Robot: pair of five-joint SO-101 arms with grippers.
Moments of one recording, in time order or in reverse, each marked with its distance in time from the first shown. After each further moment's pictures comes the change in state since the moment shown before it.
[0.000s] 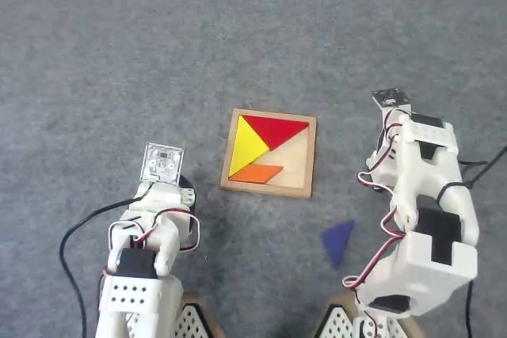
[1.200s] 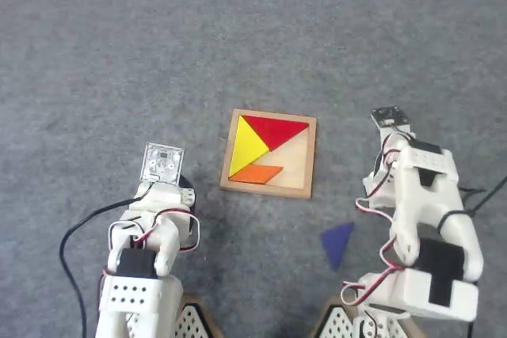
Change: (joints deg) left arm 0.0 0.0 0.0 0.0 0.0; right arm 1.3 -11.4 15.7 -5.4 -0.3
